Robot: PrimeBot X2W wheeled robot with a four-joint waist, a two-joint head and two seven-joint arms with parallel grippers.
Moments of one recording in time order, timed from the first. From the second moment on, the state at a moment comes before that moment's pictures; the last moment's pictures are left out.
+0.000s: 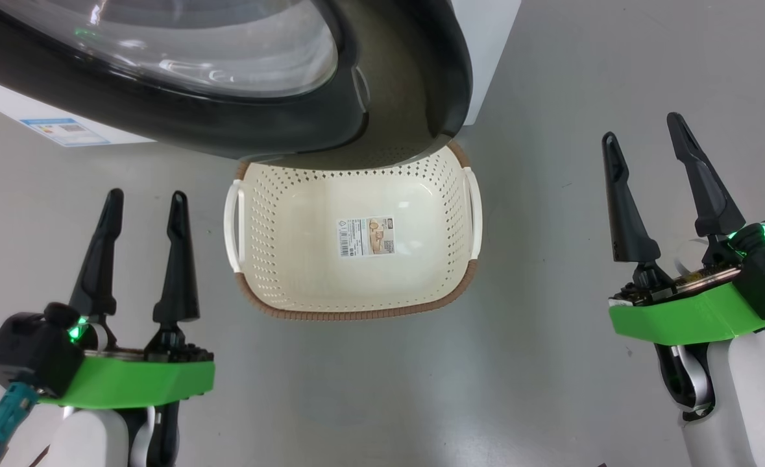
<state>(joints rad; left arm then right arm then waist) -0.29 0.03 0.03 0.03 -0.27 -0.12 -0.25 -0.31 -0.07 0.01 0.00 0.18 0.13 -0.26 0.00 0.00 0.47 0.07</state>
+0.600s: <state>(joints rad) -0.29 0.03 0.03 0.03 -0.27 -0.12 -0.25 -0.31 -0.07 0.01 0.03 0.20 0.13 -0.26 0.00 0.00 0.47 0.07</state>
